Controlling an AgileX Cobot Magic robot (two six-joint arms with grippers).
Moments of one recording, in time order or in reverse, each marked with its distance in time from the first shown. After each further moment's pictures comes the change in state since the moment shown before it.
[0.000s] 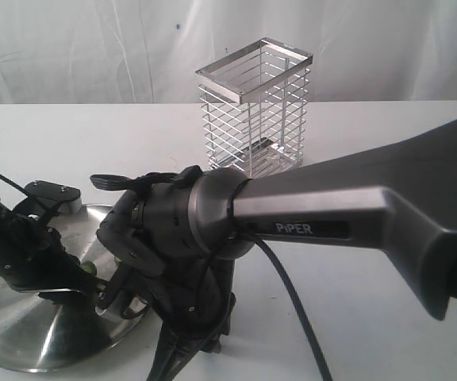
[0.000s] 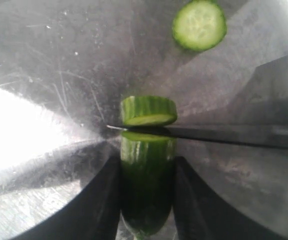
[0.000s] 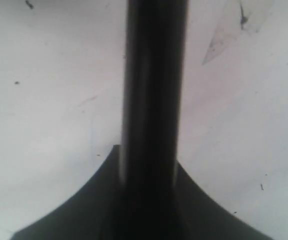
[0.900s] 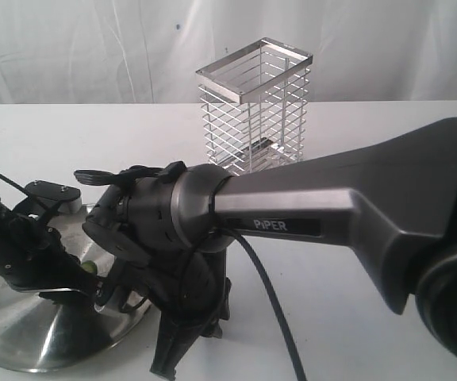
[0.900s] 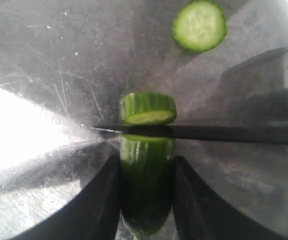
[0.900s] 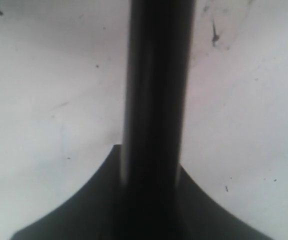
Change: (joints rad) left arm 0.000 0.000 0.000 0.000 0.000 -0.004; right arm 0.000 0.049 -0.091 -0.053 0.081 -0.059
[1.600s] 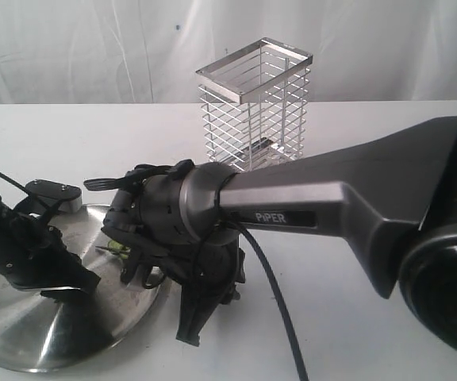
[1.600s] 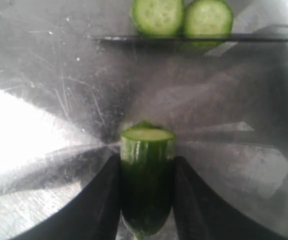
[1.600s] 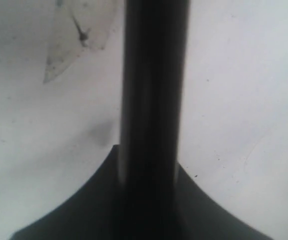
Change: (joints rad) left arm 0.000 0.004 -0.002 -0.002 -0.008 0.000; right arm -0.035 0.025 0.000 -0.199 -0.033 0.078
